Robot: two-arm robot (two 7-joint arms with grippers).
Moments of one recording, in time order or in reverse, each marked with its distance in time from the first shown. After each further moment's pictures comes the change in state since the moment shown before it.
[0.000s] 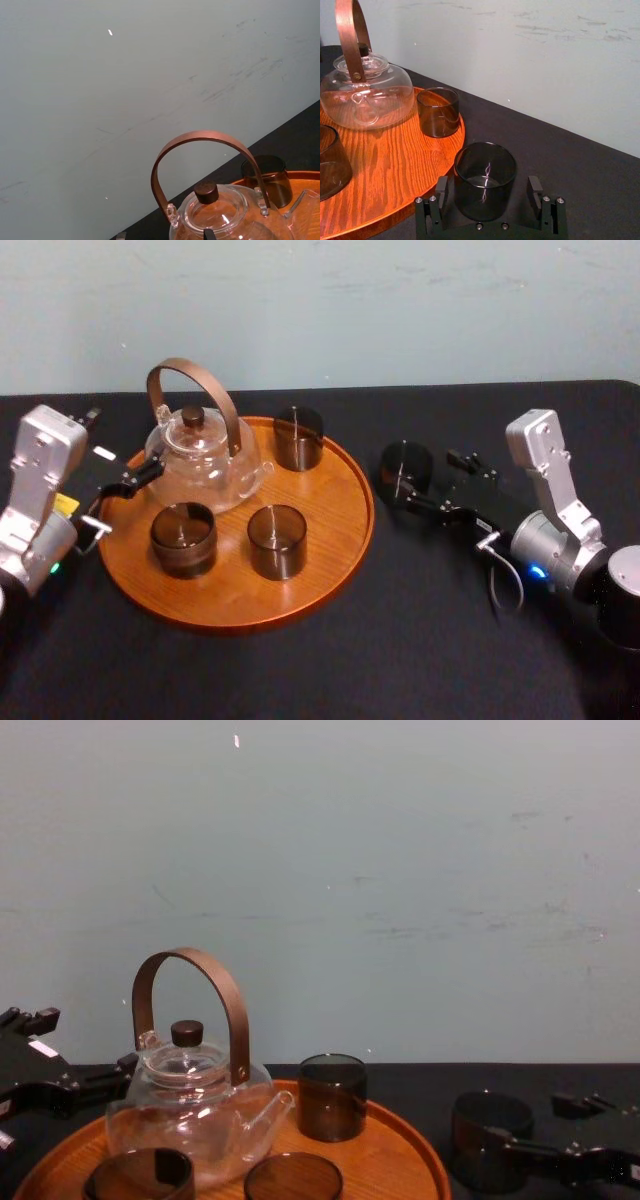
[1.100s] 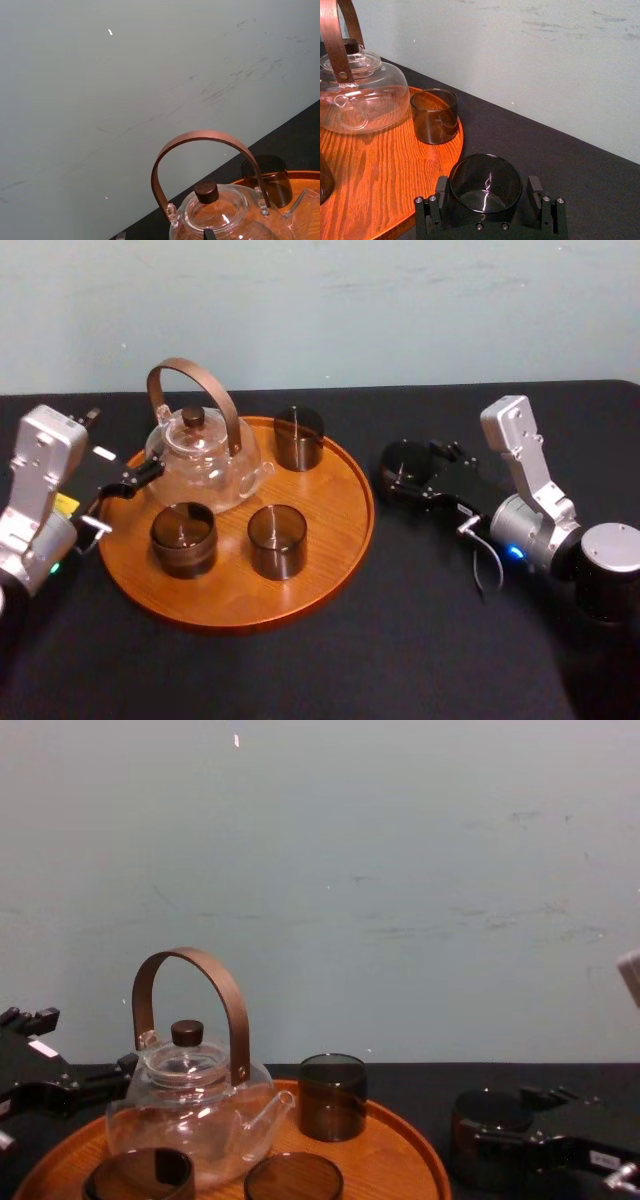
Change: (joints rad) left arm 0.000 0.000 0.000 0.000 0.000 0.000 0.000; right arm 0.124 -0.054 -0.034 0.171 -0.027 -0.040 0.028
